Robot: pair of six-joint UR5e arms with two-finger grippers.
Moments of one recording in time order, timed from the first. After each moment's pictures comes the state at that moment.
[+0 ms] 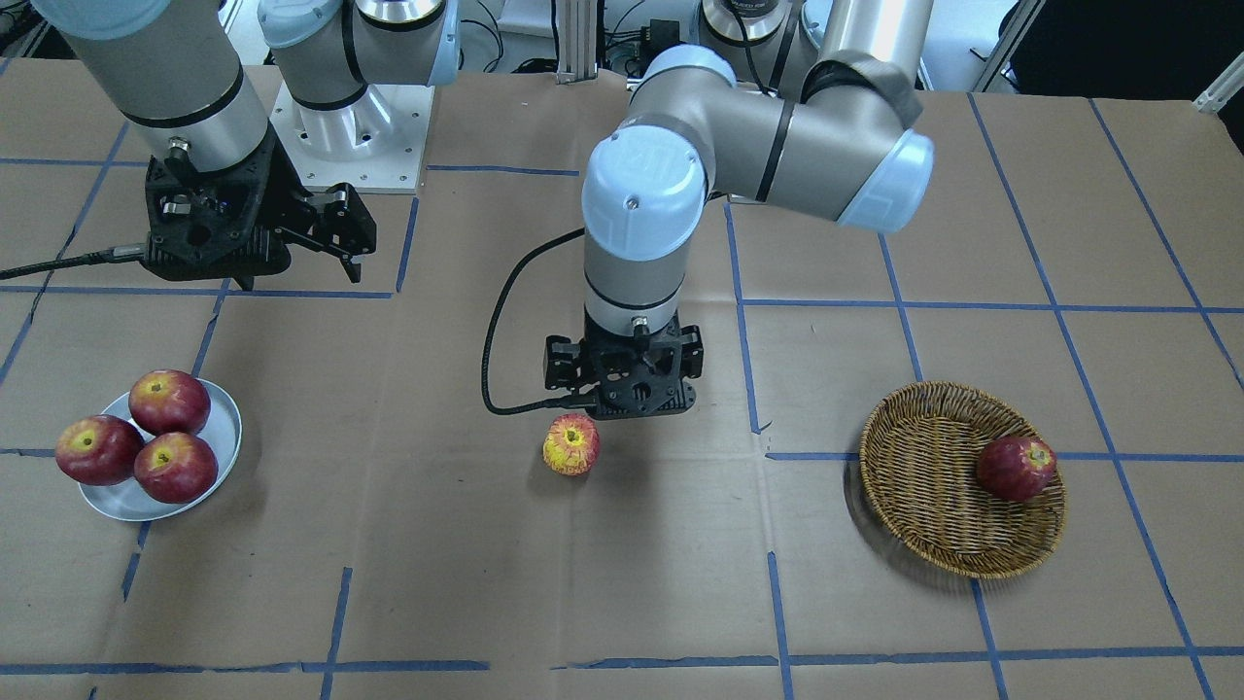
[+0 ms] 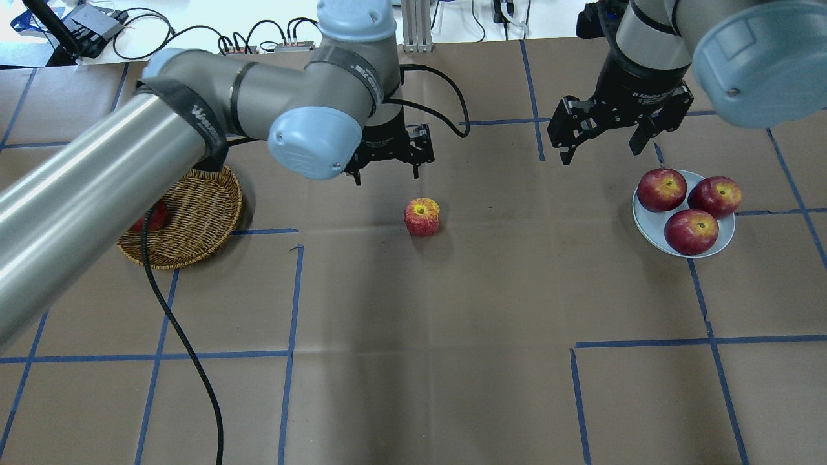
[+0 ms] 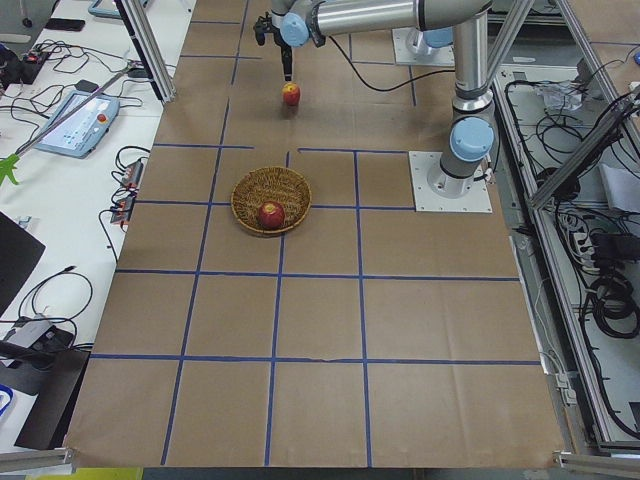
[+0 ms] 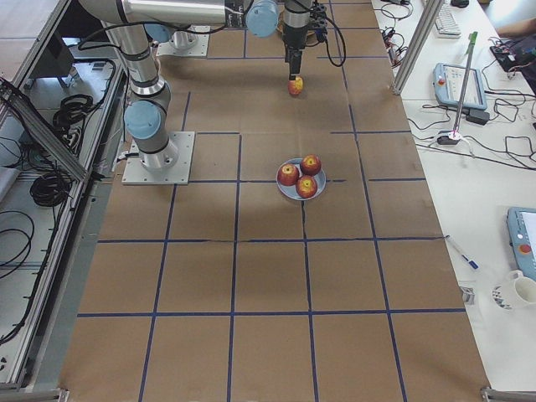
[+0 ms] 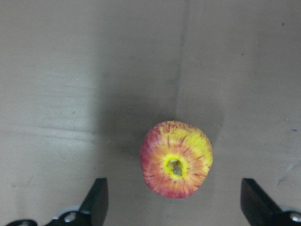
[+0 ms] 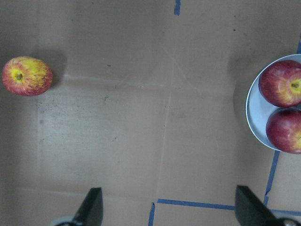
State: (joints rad) left arm -1.87 -1.91 -1.50 -1.31 1.57 -0.37; right arm 1.58 -1.52 1.59 -1.61 -1.57 -0.10
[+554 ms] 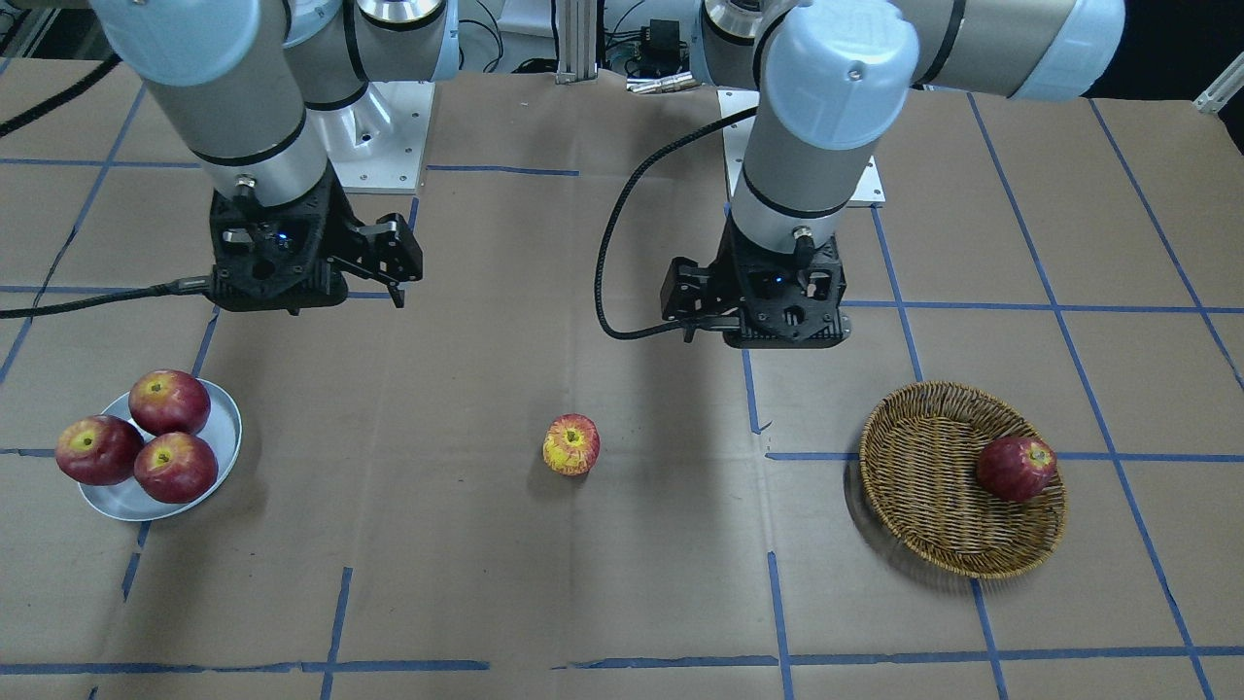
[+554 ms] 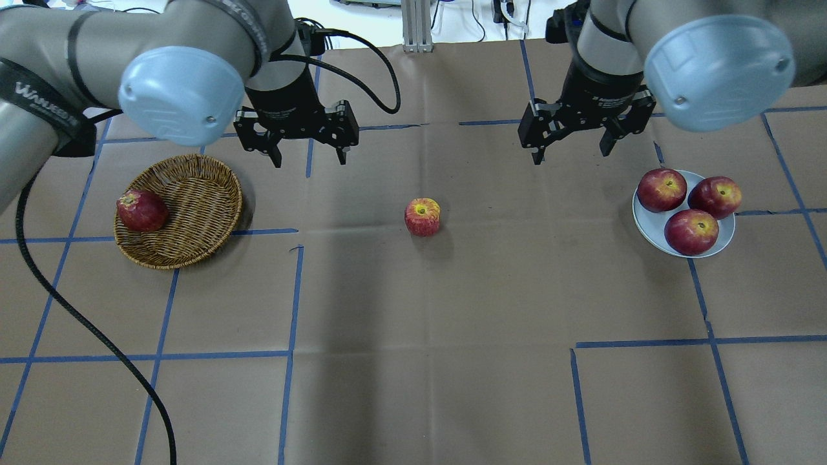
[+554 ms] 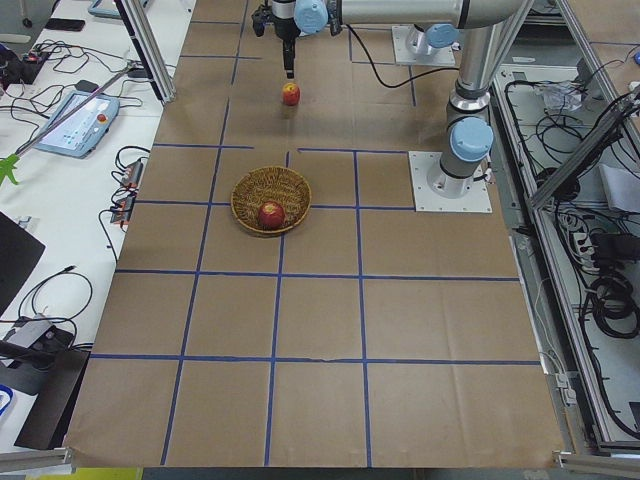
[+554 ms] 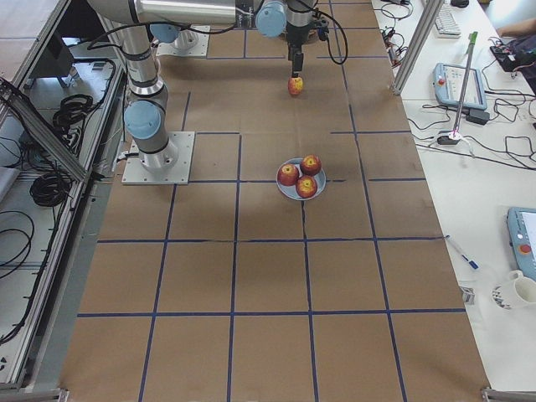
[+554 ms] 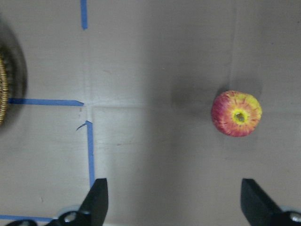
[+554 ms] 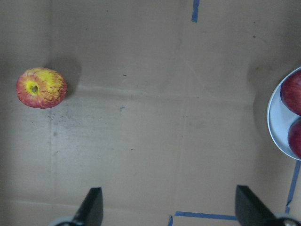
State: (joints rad) left arm -1.70 -1.75 -1.52 -1.47 1.57 -0.12; right arm 1.68 -1.45 1.58 -1.69 -1.56 0.02
